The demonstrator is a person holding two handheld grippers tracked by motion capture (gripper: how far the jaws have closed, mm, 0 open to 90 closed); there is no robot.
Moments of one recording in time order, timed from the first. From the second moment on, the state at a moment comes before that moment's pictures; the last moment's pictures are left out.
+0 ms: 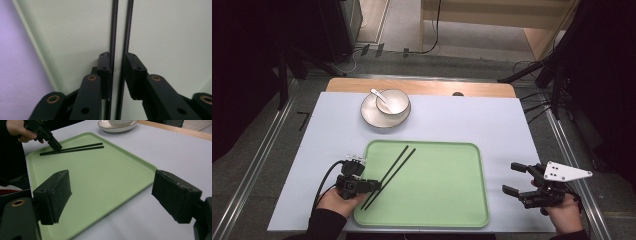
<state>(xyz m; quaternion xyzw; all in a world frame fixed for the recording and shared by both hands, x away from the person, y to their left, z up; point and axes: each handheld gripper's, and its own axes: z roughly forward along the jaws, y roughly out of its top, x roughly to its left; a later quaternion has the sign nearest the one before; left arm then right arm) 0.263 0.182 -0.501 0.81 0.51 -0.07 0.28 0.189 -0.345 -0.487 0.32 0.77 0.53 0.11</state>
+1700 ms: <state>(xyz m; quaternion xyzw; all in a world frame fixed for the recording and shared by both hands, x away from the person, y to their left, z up) 0.280 0.262 -0.471 0.84 0.35 0.07 0.41 0.190 -0.349 -0.491 0.34 0.77 0.53 0.11</state>
